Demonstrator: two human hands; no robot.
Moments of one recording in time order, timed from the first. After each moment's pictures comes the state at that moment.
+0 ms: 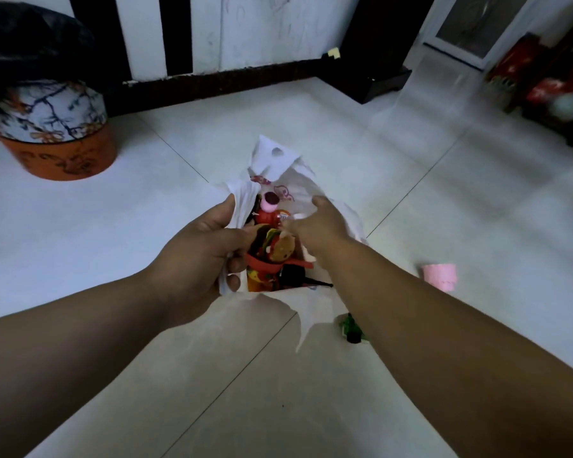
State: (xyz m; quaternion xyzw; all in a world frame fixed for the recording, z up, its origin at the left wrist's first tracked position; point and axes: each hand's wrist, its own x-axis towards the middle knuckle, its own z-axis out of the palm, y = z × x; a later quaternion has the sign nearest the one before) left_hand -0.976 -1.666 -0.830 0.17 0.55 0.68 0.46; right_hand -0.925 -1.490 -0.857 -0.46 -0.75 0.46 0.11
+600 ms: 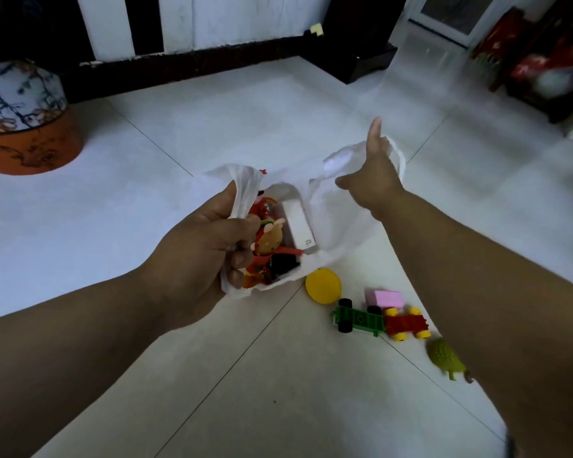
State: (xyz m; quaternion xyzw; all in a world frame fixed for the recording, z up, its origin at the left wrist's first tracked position) left_hand -0.963 -1.642 -0.827 0.18 0.50 0.70 0.48; right_hand -0.899 -1.375 -0.837 -0.42 -0.84 0.31 0.15
